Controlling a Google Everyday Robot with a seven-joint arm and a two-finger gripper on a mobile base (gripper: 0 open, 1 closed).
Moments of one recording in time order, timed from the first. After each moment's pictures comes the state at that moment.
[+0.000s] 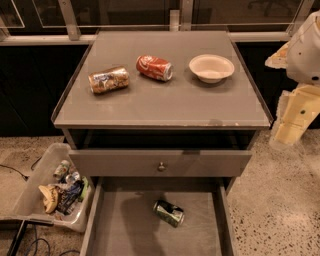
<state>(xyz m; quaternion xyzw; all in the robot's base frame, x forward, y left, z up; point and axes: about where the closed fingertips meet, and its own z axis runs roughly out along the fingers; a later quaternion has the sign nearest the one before) 0.438 -0.217 0.976 -0.60 0.78 -0.03 0.16</state>
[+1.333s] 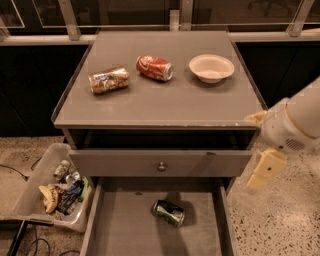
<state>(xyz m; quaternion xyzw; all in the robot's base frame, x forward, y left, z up) 0.435 -0.208 0.840 -0.58 0.79 0.07 0.20</state>
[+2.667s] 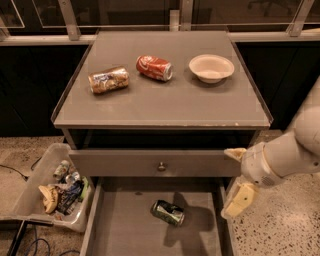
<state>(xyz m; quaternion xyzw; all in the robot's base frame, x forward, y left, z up) 0.428 -0.187 0.724 -0.57 0.77 0.16 0.23</state>
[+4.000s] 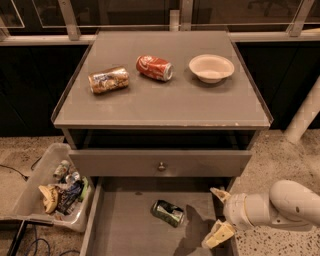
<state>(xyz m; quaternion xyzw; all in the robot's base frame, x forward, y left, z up) 0.415 -0.171 0.538 -0.52 0.77 0.23 0.30</state>
